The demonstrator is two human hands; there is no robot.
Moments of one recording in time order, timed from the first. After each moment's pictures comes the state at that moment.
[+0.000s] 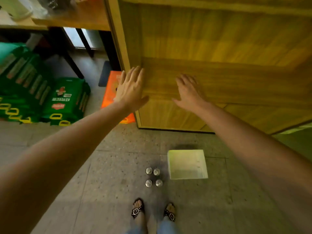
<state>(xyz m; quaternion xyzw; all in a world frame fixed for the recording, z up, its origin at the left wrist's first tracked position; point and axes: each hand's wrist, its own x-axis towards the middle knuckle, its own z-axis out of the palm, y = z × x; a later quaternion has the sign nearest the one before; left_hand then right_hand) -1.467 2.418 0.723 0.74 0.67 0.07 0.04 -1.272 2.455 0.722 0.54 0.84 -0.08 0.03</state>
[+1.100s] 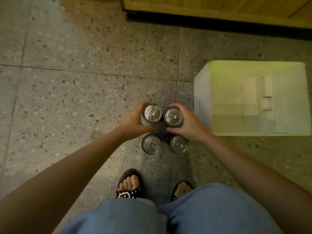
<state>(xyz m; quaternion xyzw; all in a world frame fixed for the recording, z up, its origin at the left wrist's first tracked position) -1.453 2.238 -0.026 0.55 0.64 0.12 0.52 -1.255 2.267 -0.030 0.54 0.65 -0.52 -0.05</state>
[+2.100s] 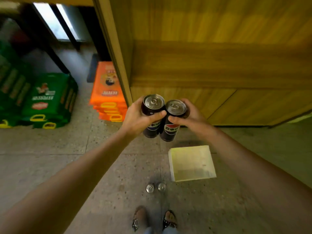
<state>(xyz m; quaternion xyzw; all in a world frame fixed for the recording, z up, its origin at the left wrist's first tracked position) -1.446 2.380 0.590 0.53 0.59 0.38 0.48 -1.260 2.395 0.598 0.52 0.54 -0.60 -0.29</state>
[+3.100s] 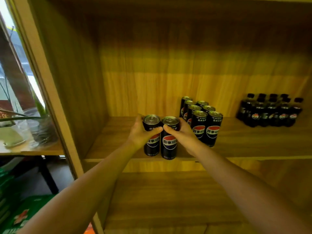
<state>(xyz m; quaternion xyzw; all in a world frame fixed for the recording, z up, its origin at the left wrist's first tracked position) -1.332 2.630 0.964 0.59 0.54 0.50 0.33 -1.174 2.635 0.965 0.47 0.61 -0.42 -0.48</state>
